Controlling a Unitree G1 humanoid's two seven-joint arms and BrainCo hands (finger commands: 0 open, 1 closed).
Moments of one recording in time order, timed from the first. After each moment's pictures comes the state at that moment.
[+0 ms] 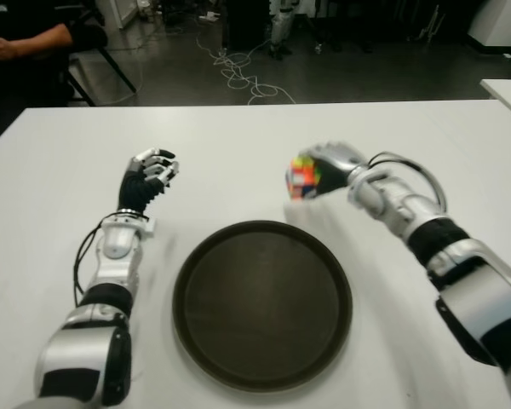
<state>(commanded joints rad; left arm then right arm) -0.63 0.18 0.15 1.13 -0.01 -0.67 -0.08 -0.84 -0.35 0.52 0.88 -0.74 -0.31 -0.20</state>
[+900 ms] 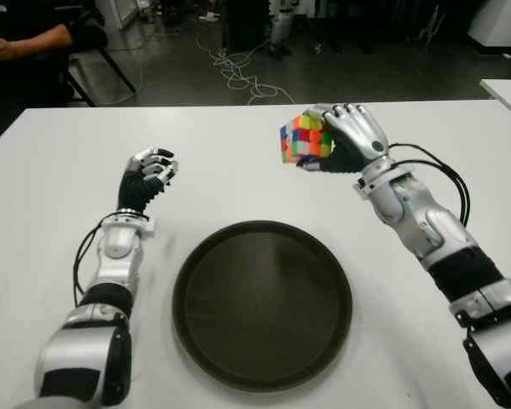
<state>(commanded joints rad) -0.62 0.19 0.14 1.13 0.01 -0.69 -0.05 -0.61 -0.39 0.40 0.33 -0.76 -0.23 -0.24</state>
